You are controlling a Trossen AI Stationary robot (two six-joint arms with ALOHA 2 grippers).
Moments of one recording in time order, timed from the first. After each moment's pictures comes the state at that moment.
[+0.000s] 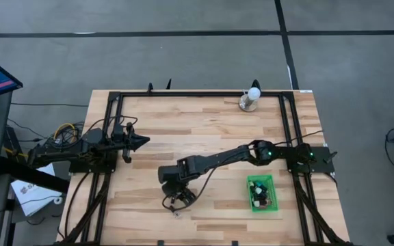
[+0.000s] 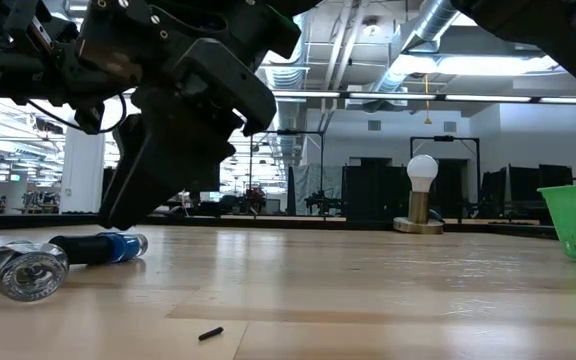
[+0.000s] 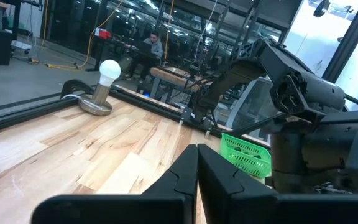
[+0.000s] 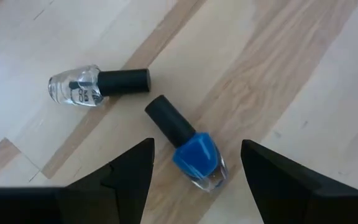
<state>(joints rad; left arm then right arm) 0.12 0.00 0.01 0.05 -0.06 -0.35 0.20 2.56 2.25 -0.79 -0.26 -0.43</state>
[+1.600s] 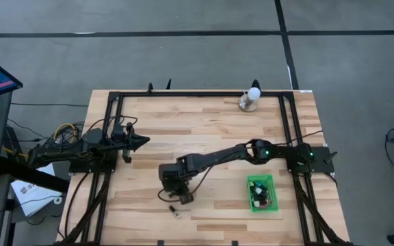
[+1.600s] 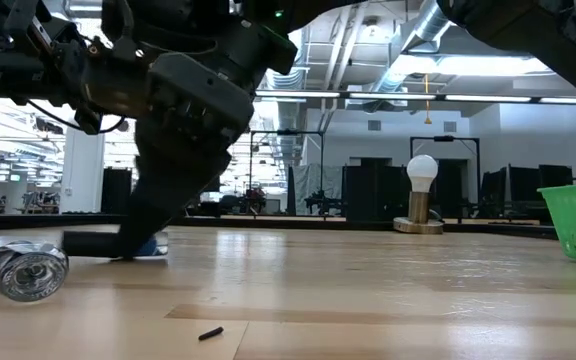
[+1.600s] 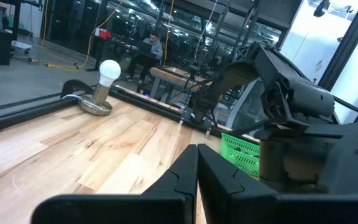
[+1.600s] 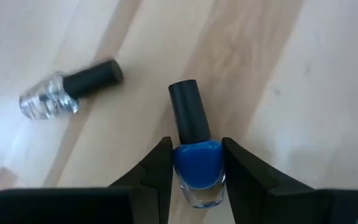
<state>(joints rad) 0.12 0.00 0.01 0.05 -0.06 -0.35 0.17 2.60 2.25 -0.84 -0.25 -0.19</state>
